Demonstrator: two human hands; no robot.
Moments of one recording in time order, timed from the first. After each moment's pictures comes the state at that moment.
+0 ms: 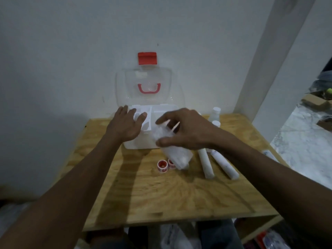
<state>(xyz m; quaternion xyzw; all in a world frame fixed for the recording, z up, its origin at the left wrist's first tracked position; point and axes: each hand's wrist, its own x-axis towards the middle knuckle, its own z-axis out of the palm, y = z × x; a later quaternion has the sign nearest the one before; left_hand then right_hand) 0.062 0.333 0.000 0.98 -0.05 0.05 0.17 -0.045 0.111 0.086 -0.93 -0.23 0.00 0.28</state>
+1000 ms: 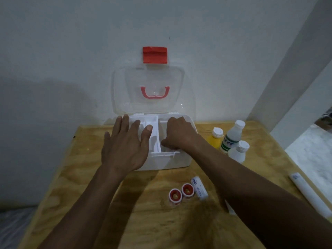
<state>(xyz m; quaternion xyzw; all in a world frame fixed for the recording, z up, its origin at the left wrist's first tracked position) 0.054 0.326 0.000 0.99 -0.03 0.07 0.15 0.086 0.173 0.022 -0.99 -0.02 0.04 0.14</state>
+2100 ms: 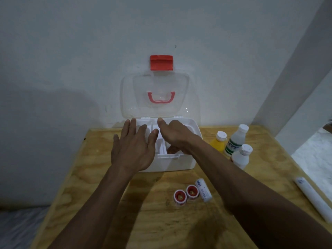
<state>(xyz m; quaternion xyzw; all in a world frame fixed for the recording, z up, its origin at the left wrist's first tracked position) 0.051 0.325 0.005 0.99 -0.03 0.05 0.15 0.072 0.193 0.049 -0.89 0.07 0.15 0.43</state>
